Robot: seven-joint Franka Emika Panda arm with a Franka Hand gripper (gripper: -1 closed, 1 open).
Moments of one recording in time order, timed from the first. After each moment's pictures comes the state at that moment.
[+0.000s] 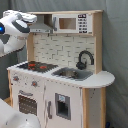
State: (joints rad) arm -0.91 -0.80 1.05 -1.82 -0.31 3.25 -1.12
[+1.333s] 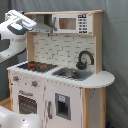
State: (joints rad) arm -1.08 -1.04 1.04 -1.81 -0.31 3.16 -0.64
